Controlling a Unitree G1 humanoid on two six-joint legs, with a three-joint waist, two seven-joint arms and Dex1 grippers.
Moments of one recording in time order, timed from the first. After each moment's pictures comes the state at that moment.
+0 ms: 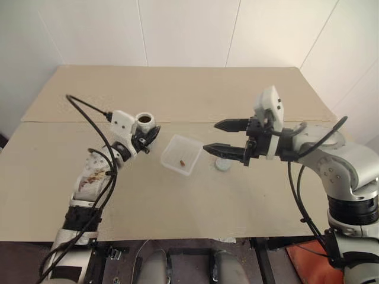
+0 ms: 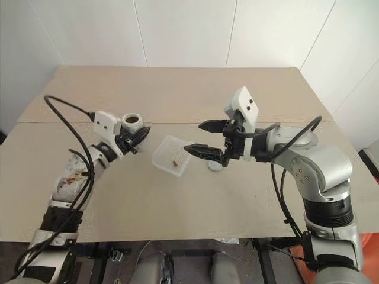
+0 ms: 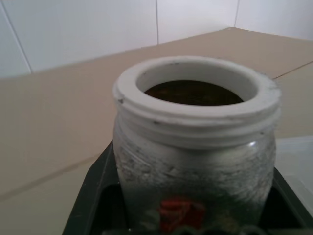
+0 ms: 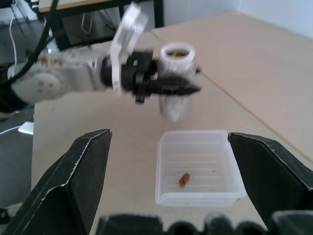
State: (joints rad) left arm -0.50 0.42 0.03 0.10 -0.38 0.29 -0.43; right arm -0.69 -0.64 -0.02 -0.38 0.71 0.94 0.79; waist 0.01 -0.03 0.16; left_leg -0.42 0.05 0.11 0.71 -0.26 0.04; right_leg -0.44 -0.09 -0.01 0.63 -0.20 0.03
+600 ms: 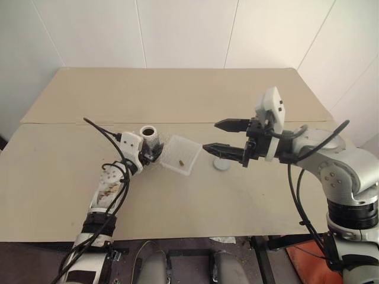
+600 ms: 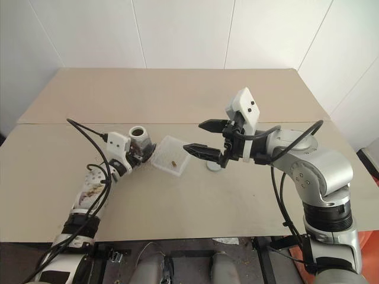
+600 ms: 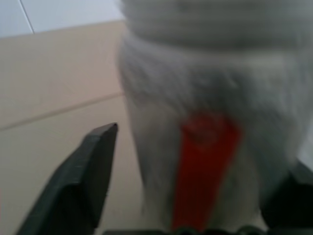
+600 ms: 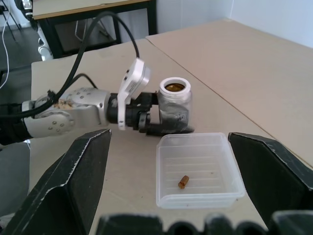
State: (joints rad) left arm -0.38 0.37 0.02 0.26 -0.21 0.06 -0.45; right arm -0.66 -0.65 -0.04 -0.42 0.74 0.94 0.75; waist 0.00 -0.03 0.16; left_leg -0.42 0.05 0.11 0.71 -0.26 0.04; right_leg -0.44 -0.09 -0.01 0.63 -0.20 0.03
